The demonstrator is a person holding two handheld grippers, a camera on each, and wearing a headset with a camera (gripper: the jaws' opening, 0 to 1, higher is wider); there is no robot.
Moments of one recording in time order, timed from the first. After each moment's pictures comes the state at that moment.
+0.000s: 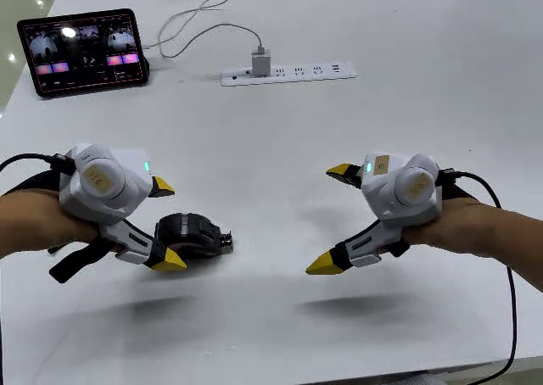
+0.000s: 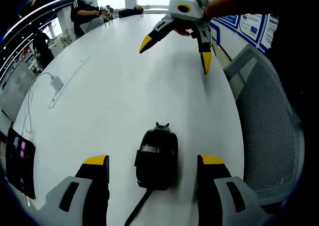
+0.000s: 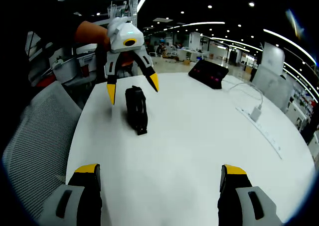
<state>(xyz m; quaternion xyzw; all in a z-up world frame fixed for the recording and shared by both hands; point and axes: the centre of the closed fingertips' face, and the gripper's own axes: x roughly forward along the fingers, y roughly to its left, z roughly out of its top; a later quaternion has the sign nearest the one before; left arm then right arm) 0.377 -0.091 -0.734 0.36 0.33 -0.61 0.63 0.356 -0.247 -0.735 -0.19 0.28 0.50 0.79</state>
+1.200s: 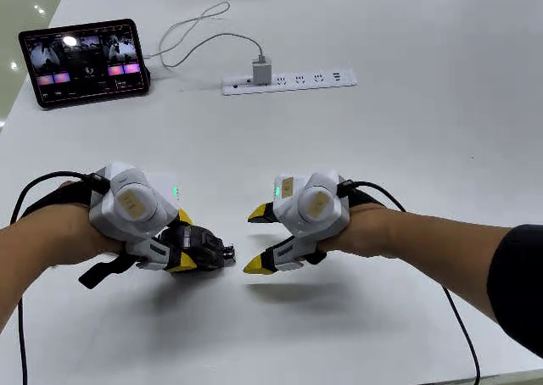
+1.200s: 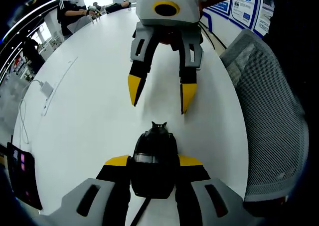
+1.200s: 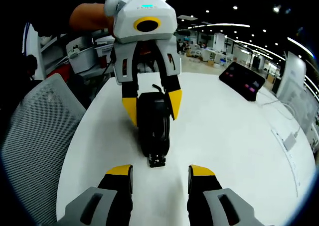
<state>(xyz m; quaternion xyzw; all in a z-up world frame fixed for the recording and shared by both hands) 0.373 -0.097 -0.750 0.39 0.33 -0.62 0.60 0.363 -0.145 -0.764 -0.23 0.28 0.58 0.73</state>
